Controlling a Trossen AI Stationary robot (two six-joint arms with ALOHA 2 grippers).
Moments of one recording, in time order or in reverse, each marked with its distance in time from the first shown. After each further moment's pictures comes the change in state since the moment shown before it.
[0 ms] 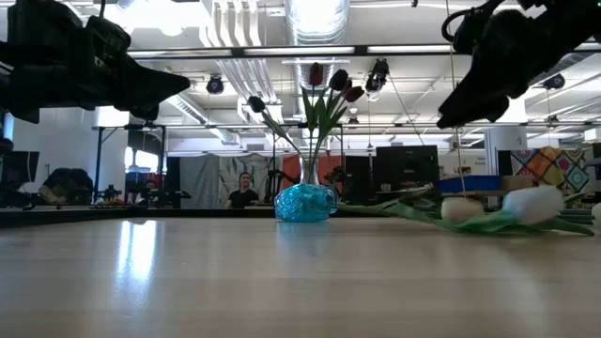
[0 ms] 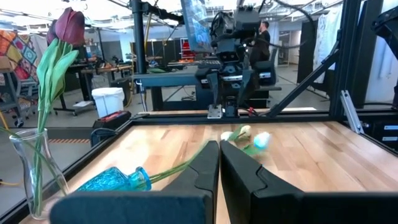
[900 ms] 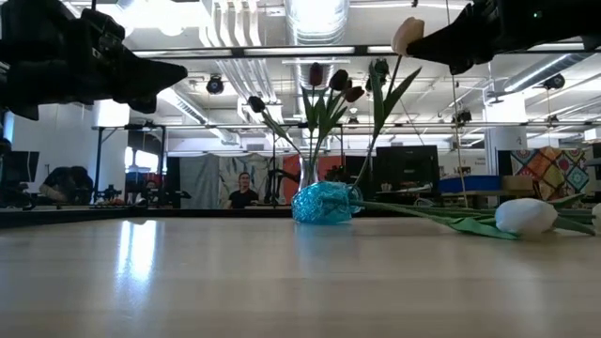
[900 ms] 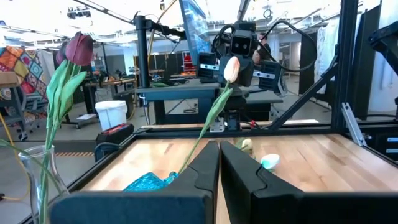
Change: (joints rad) left arm 0.000 -0.054 0.000 0.003 -0.002 0.009; right arm 0.000 -0.028 -0.106 0.598 0.016 -0.525
